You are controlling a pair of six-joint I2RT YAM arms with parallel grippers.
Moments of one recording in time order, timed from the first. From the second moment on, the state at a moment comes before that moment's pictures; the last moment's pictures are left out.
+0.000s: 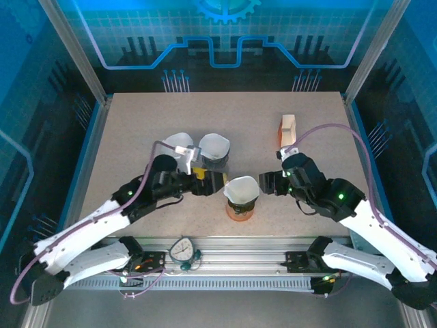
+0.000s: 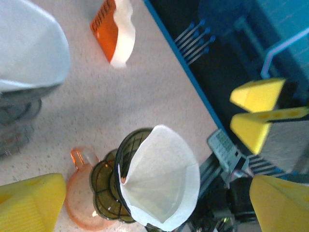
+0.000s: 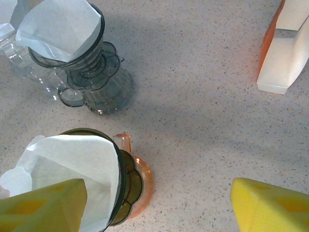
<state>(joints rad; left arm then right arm) -0.76 0.91 0.80 -0.25 0.17 -0.69 0.79 0.87 1.02 -0.91 0.29 0.47</state>
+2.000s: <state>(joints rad) -0.01 1.63 0.46 0.55 0.27 -1.15 0.78 0.70 0.82 -0.88 0.28 0.50</state>
